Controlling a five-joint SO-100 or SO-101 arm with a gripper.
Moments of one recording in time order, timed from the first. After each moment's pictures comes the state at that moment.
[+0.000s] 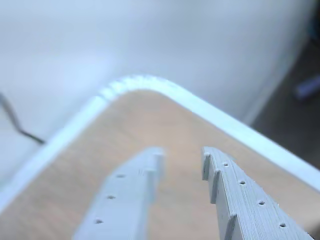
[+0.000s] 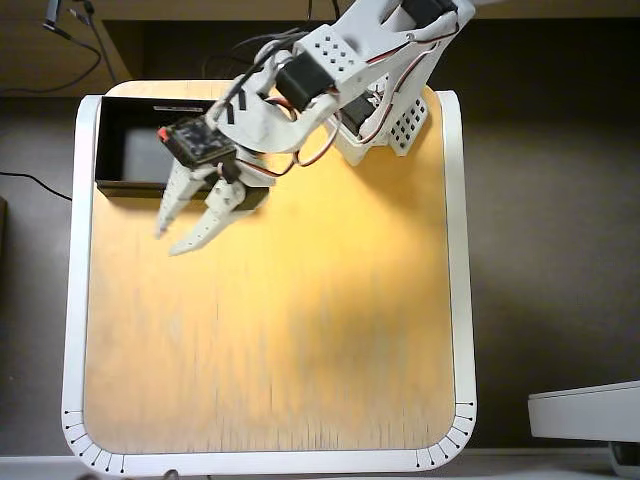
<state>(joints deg) 45.2 137.1 113.2 46.2 173.9</state>
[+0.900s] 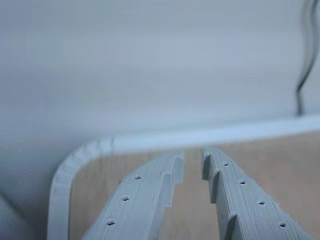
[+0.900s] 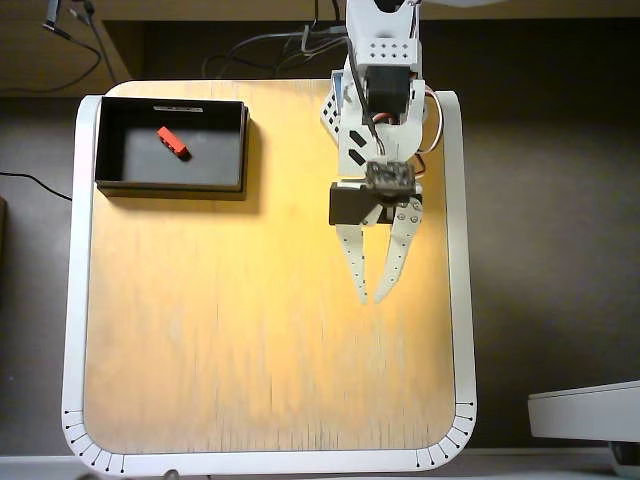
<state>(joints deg) 1.6 165.8 141.5 46.1 177.6</state>
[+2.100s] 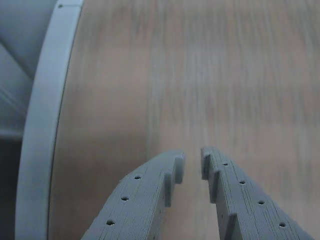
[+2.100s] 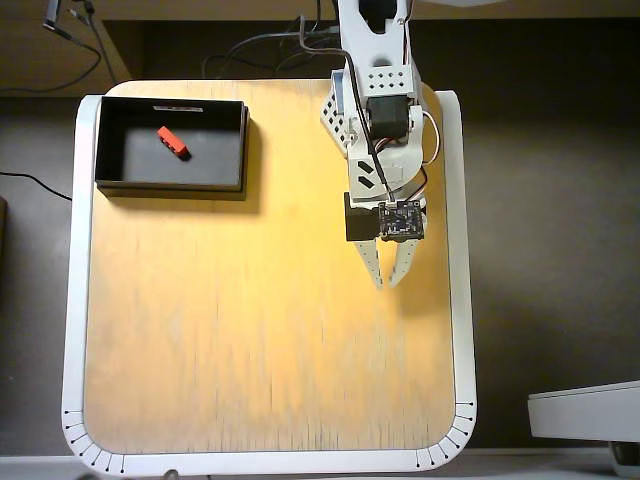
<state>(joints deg) -3.2 183.6 172.9 57.9 177.1</state>
